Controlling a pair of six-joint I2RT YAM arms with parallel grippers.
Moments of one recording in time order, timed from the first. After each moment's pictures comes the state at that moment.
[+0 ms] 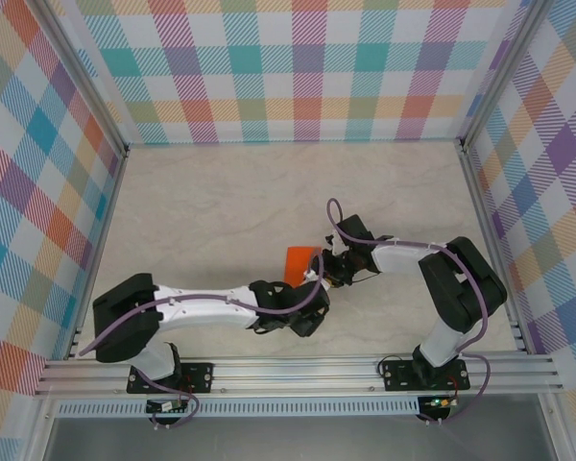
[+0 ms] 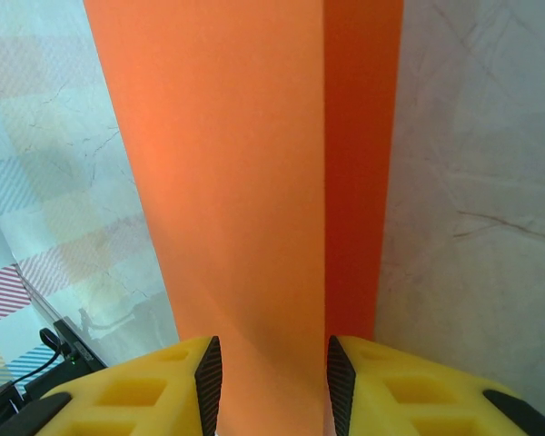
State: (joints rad) left arm -1.26 1.60 0.97 -0.52 -0.28 -0.42; right arm 0.55 1.68 0.79 -0.20 -0.61 0.79
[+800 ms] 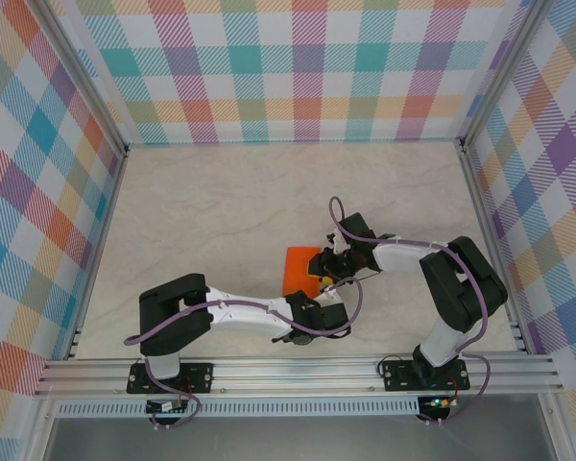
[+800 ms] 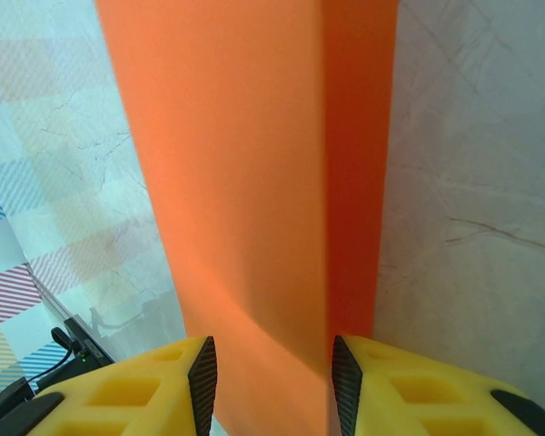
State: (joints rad) left arm -1.35 1.82 1.08 -0.61 -0.57 -0.31; right arm 0.53 1.68 0.80 -0.22 -0.63 0.78
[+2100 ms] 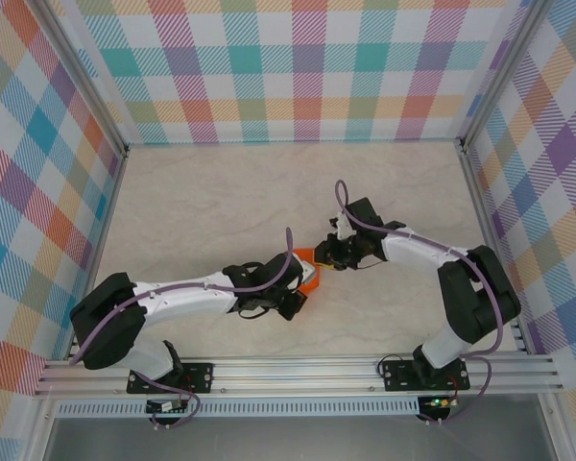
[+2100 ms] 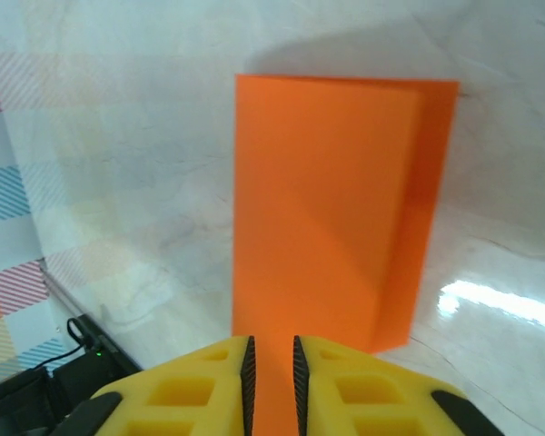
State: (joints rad) left arm -1.01 1.47 0.83 -0.35 0.09 -0.34; right arm 0.50 1.61 0.92 -0.36 -0.63 0.68
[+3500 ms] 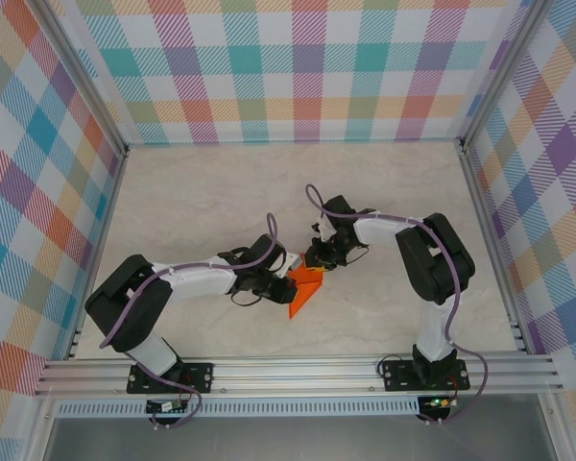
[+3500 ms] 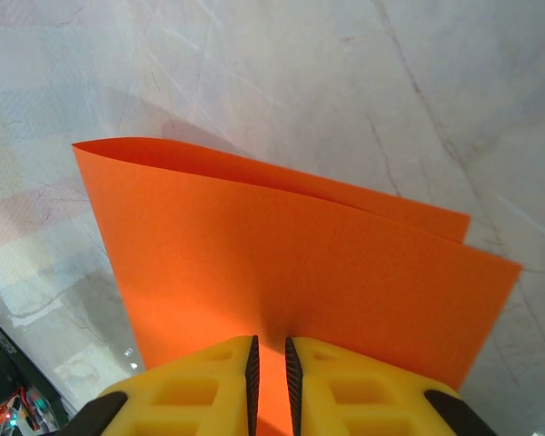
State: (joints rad) left arm -0.78 1.61 0.79 -0.24 0.38 -0.36; right arm 0.53 1.93 1.14 -0.51 -0.59 0.47
